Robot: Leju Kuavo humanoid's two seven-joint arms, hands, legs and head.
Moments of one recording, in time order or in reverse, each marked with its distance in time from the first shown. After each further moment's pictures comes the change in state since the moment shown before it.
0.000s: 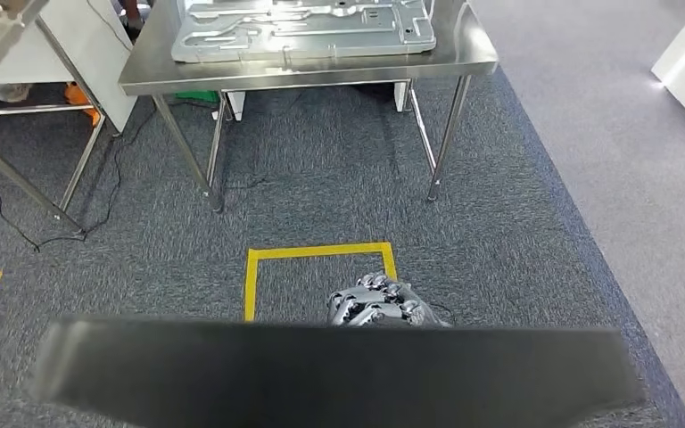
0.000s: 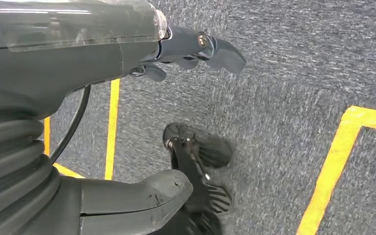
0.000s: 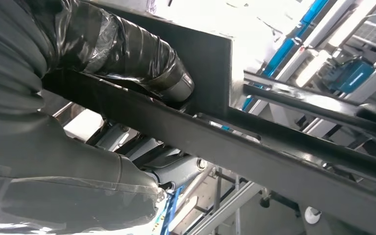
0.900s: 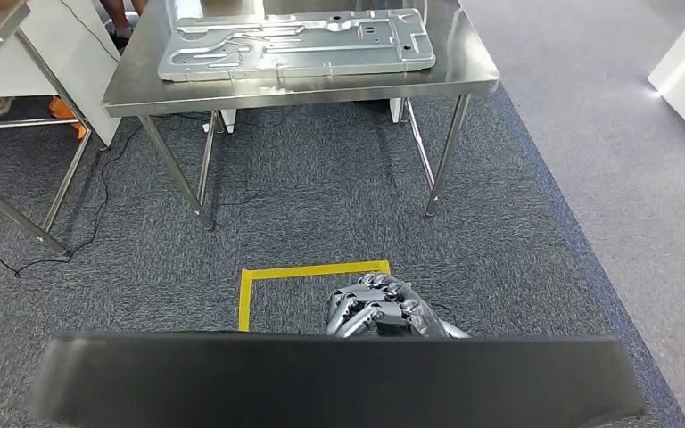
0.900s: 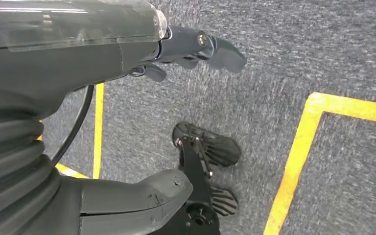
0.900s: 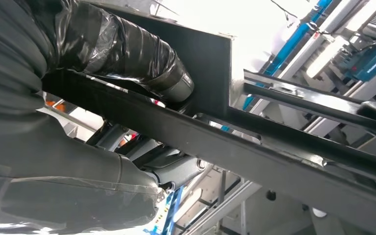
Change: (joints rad) left arm 0.002 -0.002 0.001 0.002 0.000 0.001 0.000; right arm 0.003 0.002 0.000 -0.002 0.010 -0.010 0.000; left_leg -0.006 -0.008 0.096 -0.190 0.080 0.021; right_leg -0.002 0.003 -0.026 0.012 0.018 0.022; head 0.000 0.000
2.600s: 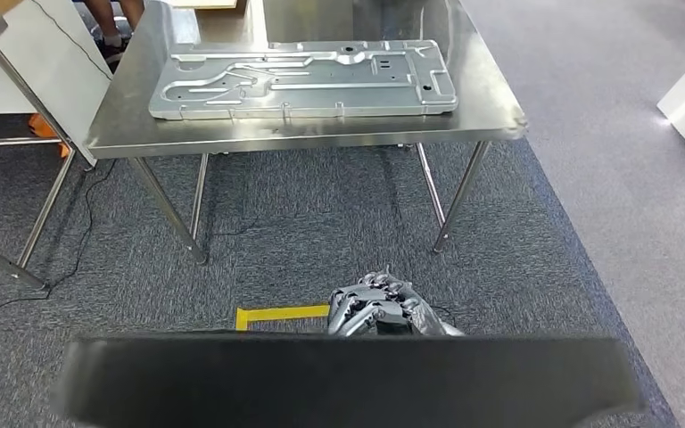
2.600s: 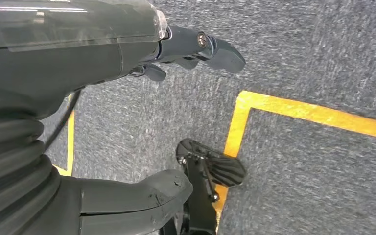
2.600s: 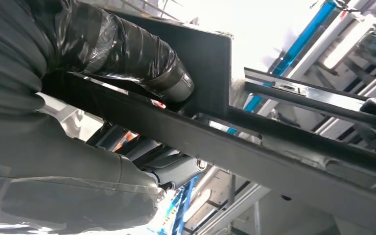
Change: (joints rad) left arm 0.012 0.002 0.000 0.001 0.000 -0.001 -0.008; right arm 0.014 -0.001 -0.002 0.004 -0.011 -0.002 -0.005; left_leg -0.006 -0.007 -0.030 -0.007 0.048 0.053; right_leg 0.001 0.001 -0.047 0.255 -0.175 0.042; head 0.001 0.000
